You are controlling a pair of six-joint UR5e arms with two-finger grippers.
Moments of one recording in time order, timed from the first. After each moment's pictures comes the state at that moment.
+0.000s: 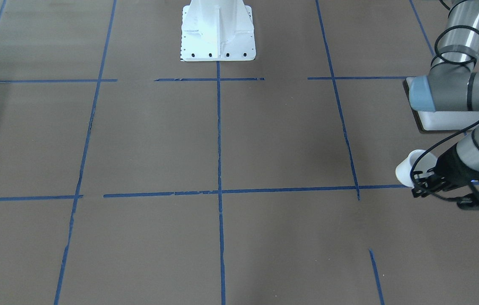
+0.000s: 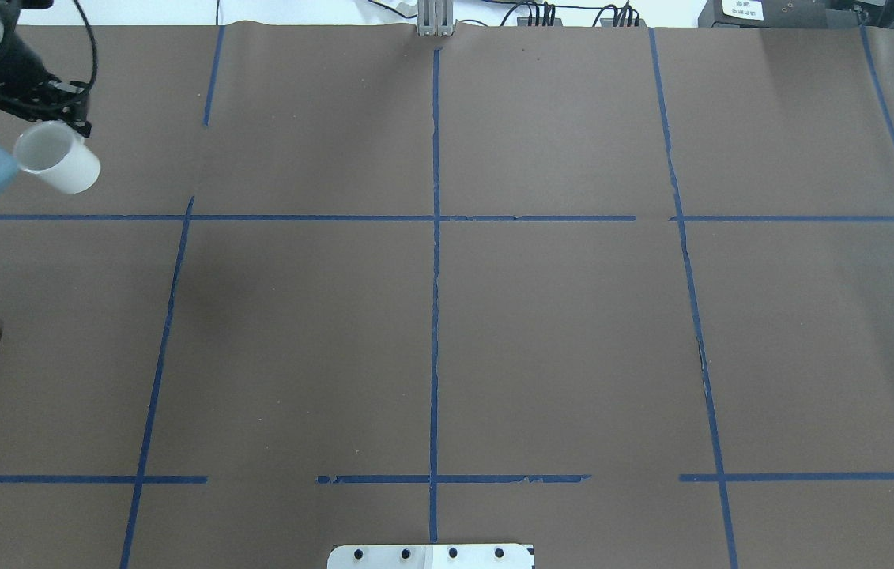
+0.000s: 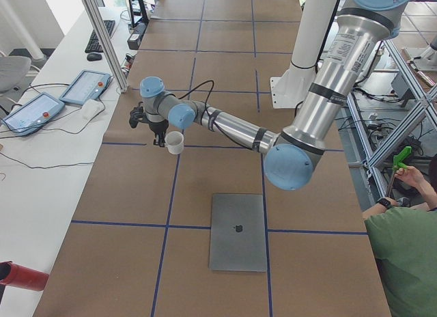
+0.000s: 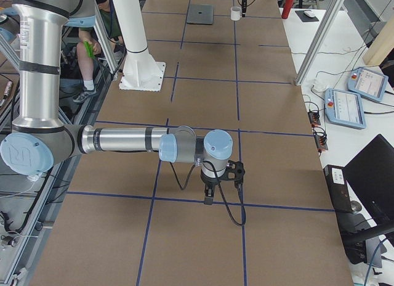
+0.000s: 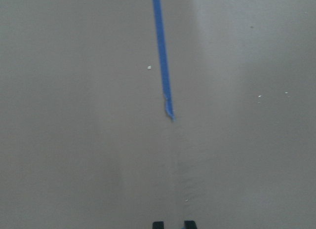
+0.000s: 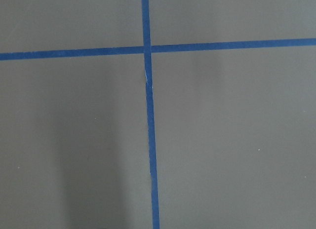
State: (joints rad) left arm -1.18 -1.88 -1.59 -1.72 -2.25 -0.57; right arm 1.54 -1.68 1.73 -1.64 2.31 0.07
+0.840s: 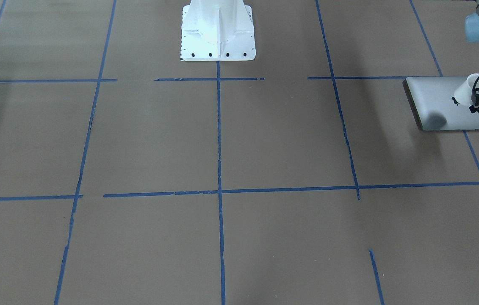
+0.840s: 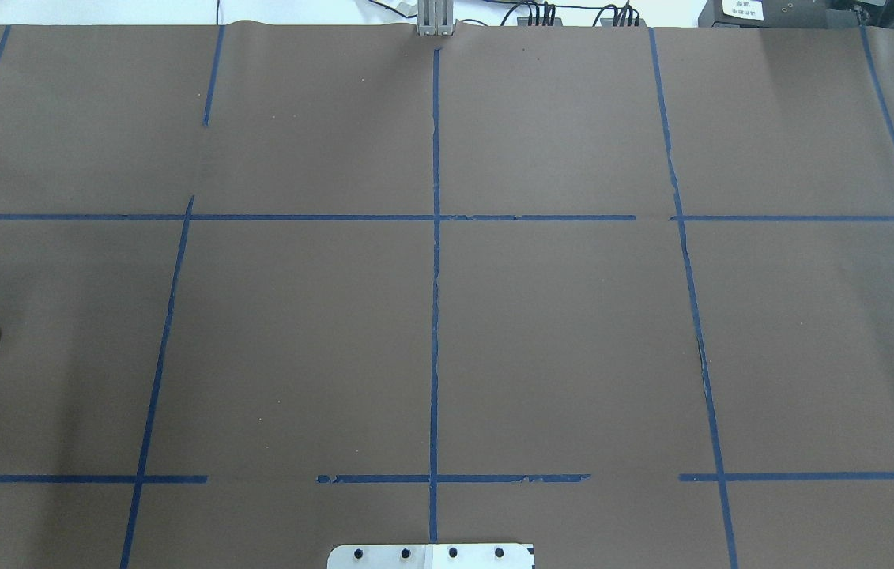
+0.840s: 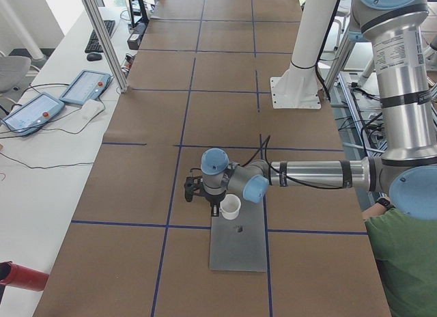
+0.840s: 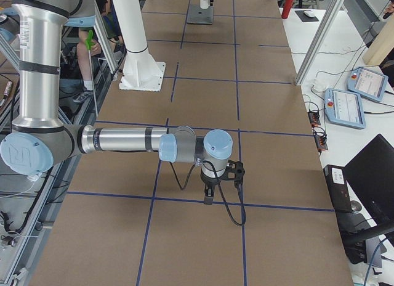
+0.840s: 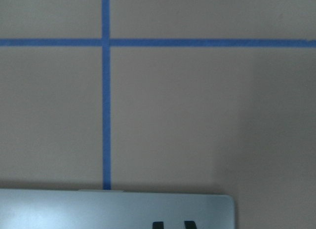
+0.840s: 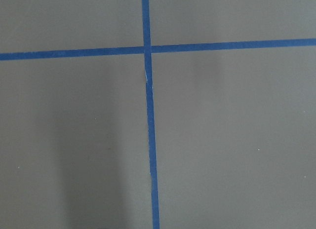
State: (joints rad) left arm -1.24 -1.32 -1.65 -2.13 -2.26 -0.57; right arm 1.54 -1.68 1.73 -1.64 2.31 0.07
